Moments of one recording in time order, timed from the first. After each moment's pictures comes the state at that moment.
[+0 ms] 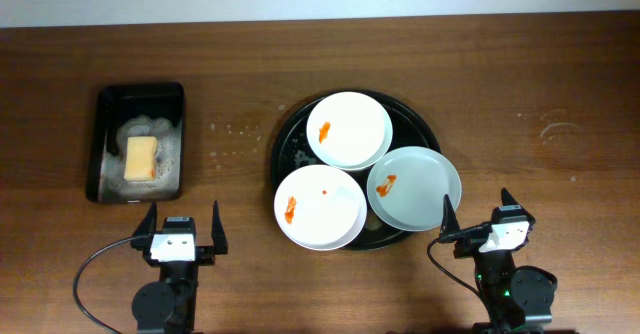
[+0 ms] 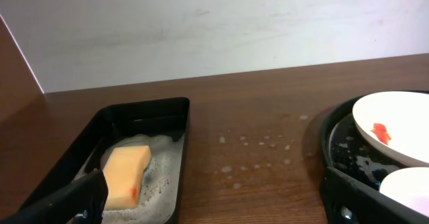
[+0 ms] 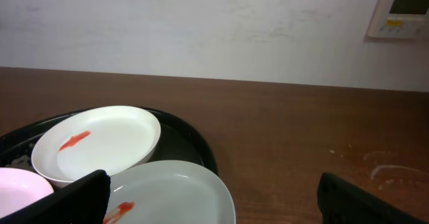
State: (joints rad) left arm 0.00 0.01 0.01 -0.08 -0.03 0.10; right arm -0.01 0.01 0.01 -0.07 -0.08 -0.03
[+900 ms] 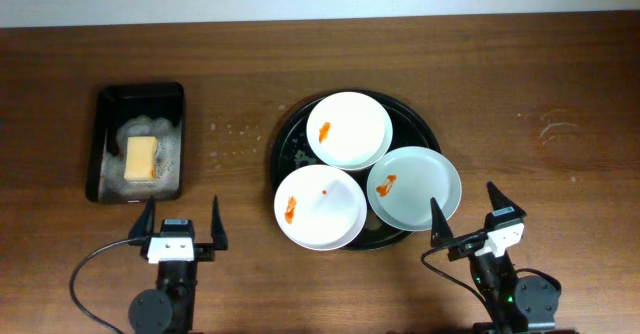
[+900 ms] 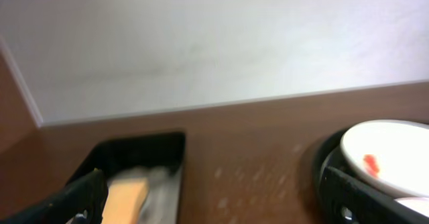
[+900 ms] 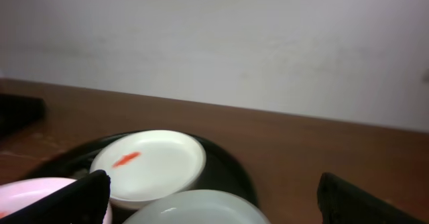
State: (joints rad) left arm 0.00 0.02 0.01 0.06 0.02 0.11; right arm -0.01 0.01 0.01 0.04 -0.27 0.01
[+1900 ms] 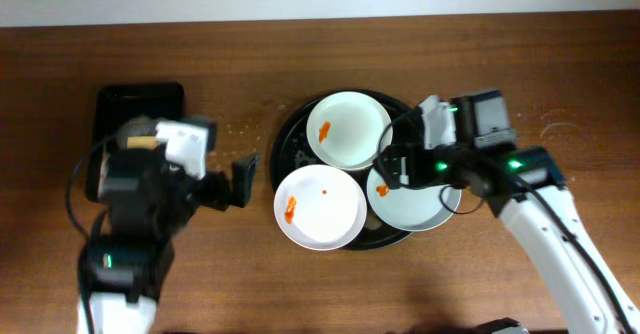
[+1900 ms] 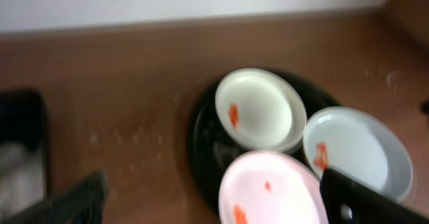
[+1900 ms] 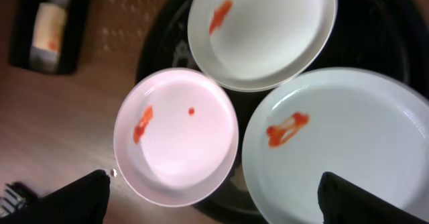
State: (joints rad) left arm -0.10 0.96 0.94 -0.58 0.32 -0.01; right arm 0.26 1.34 1.15 -0.84 -0.36 0.22
